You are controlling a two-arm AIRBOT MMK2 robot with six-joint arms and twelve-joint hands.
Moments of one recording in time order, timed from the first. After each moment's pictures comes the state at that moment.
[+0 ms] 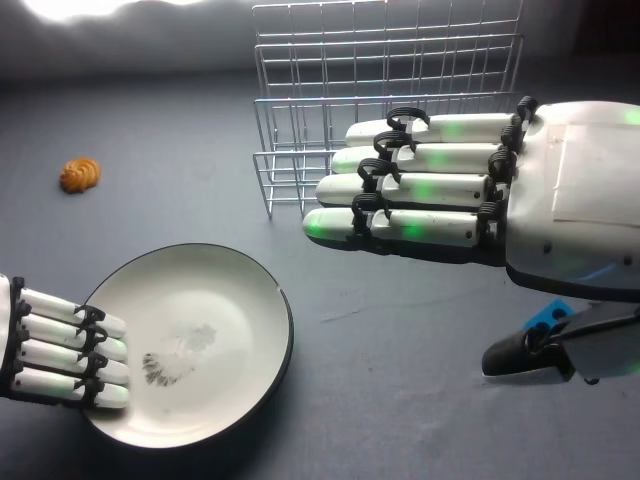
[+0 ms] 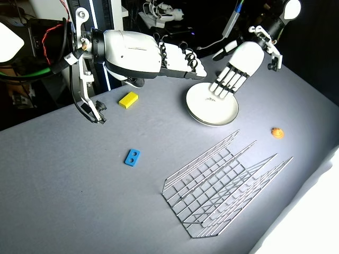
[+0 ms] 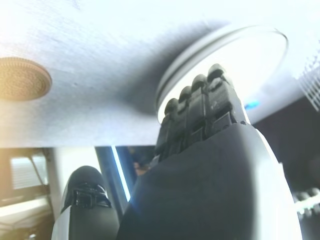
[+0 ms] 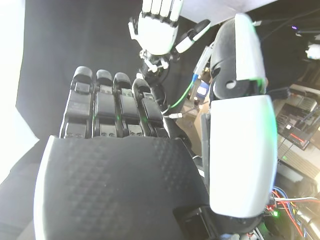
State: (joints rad) left arm 1.03 -0.84 1.41 1.41 -1.07 0.12; right arm -0.58 -0.74 0.70 -0.64 0.56 -0.61
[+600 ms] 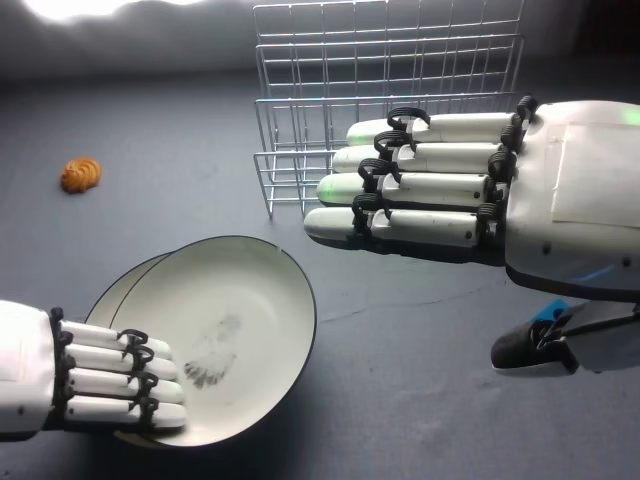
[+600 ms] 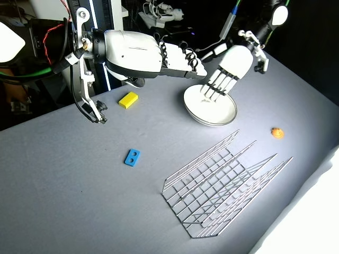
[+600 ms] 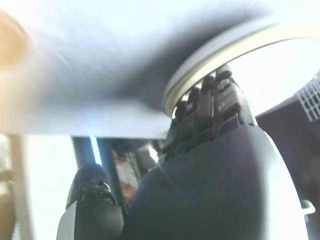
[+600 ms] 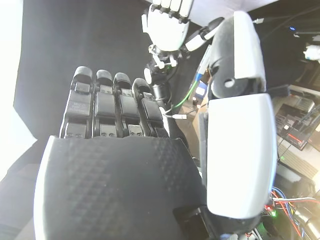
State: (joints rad) left arm 1.12 -0.85 1.29 1.26 -1.00 0.12; right arm -0.58 -0.74 0.70 -0.64 0.56 -0.64
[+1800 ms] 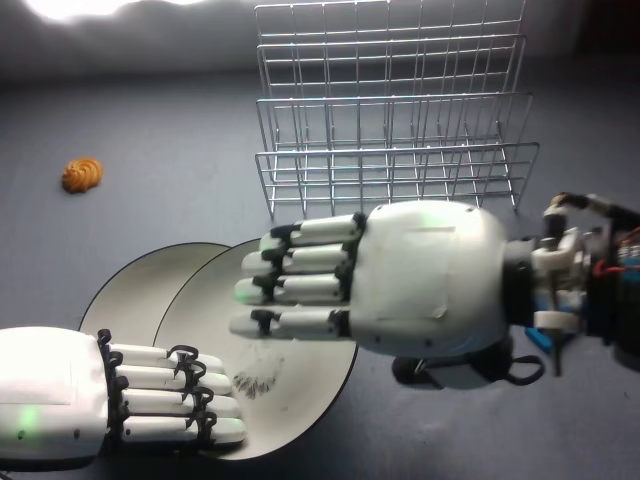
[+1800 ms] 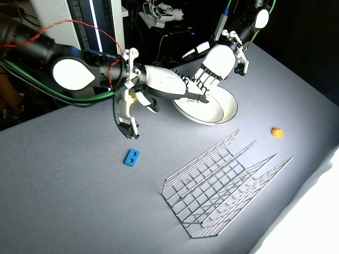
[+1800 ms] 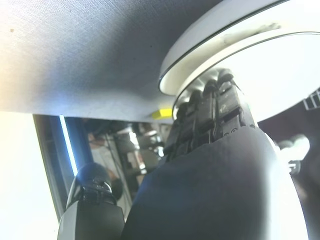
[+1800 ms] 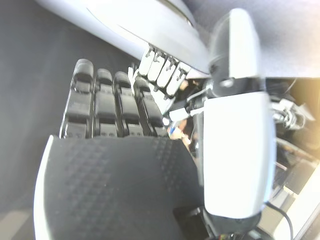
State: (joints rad) left arm 1.14 -0.84 1.13 1.13 -0.93 0.13; right arm -0.63 -1.13 0.89 -0.49 0.37 -1.04
